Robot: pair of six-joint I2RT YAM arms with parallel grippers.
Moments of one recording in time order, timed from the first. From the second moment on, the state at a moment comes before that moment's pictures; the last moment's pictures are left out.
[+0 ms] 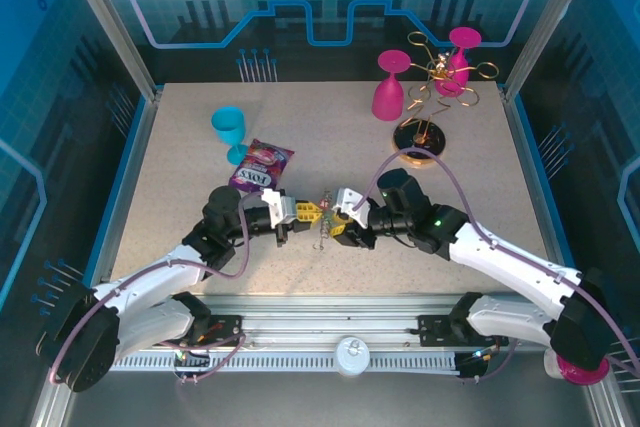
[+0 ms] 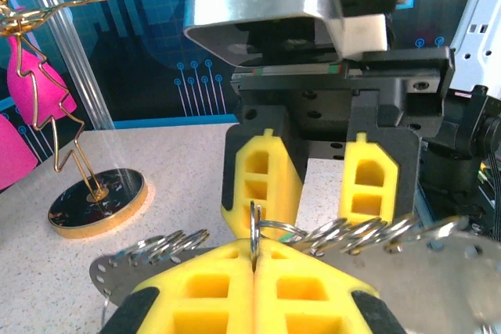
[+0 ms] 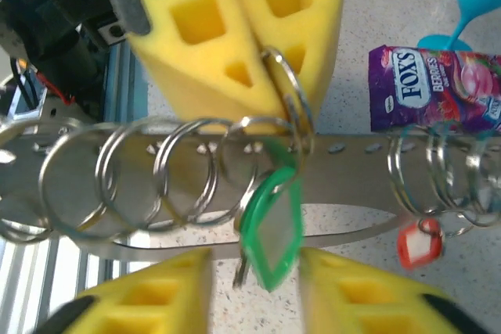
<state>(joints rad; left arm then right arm) -0.56 1.04 0.43 0.57 0.76 0.20 0.75 1.09 0.79 -0.31 -0.49 -0.33</state>
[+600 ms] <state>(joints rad) -0.56 1.04 0.43 0.57 0.79 0.20 0.63 1.11 0.81 -0.16 -0.71 -0.36</state>
